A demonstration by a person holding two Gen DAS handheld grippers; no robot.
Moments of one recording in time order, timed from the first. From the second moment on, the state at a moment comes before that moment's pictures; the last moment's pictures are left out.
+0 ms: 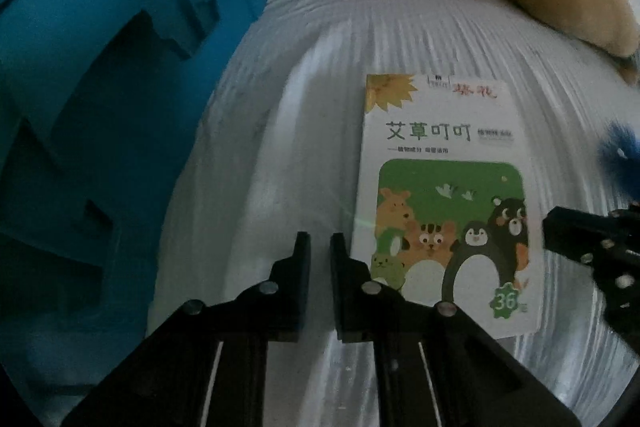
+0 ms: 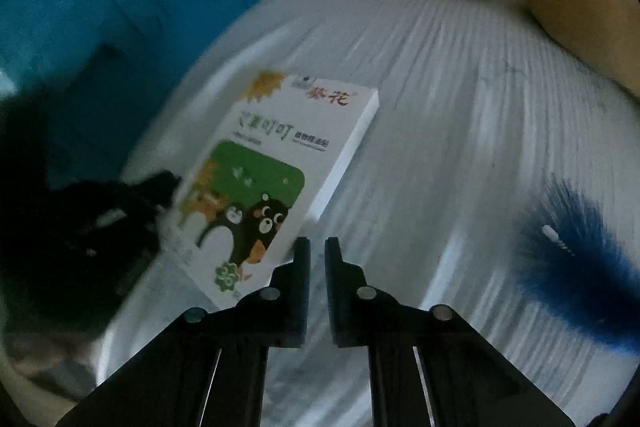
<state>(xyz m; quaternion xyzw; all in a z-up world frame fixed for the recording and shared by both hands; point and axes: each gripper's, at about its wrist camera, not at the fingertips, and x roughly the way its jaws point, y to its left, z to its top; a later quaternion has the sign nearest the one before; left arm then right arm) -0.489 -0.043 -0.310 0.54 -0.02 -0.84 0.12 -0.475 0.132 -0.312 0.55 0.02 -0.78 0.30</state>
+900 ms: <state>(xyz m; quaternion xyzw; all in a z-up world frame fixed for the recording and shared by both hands) -0.450 -0.069 -0.280 0.52 0.08 -0.84 0.09 -0.473 0.094 -0.276 0.55 -0.10 -0.70 0.45</state>
